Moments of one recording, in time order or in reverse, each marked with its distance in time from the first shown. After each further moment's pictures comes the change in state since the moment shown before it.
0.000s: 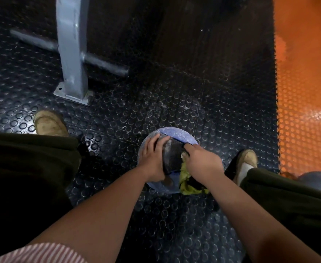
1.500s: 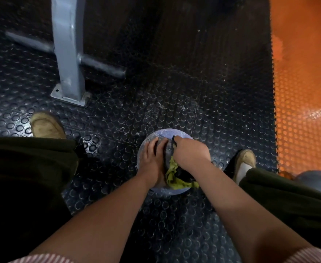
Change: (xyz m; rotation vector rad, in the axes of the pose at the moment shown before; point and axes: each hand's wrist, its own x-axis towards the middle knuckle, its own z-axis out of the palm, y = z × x) left_hand -0.005 0.007 0.010 0.034 0.037 -0.005; right_hand 0.019 -0.028 -0.025 -0.005 -0.046 0.031
